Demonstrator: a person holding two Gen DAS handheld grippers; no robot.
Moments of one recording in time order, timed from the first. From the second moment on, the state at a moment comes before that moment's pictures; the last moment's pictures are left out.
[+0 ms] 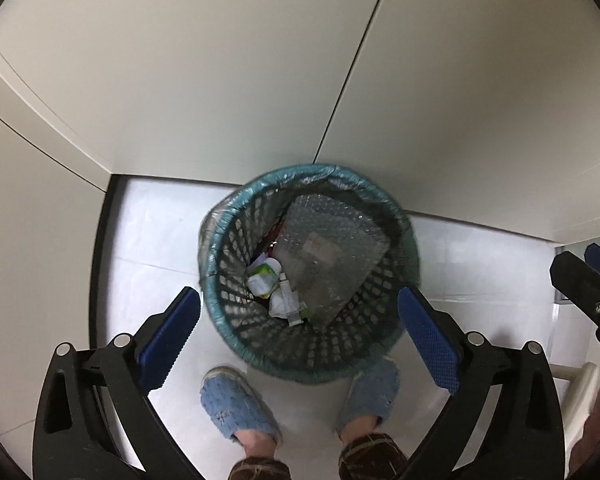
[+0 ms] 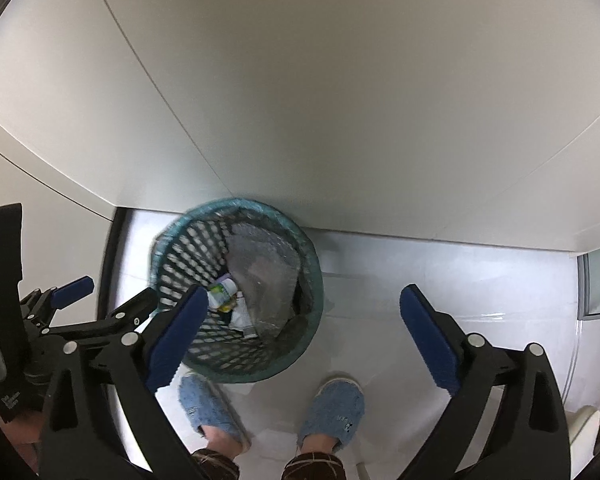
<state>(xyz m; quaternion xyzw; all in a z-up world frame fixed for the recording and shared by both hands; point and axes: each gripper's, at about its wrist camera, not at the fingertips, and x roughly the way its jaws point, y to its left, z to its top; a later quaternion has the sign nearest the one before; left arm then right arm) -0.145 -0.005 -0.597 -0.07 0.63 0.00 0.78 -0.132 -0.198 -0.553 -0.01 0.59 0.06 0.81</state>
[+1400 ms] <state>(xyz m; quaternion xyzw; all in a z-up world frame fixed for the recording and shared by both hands) -0.214 0.017 0.037 -0.04 0.43 0.01 0.90 -0.211 -0.206 0.052 -0.01 0.42 0.04 0.91</state>
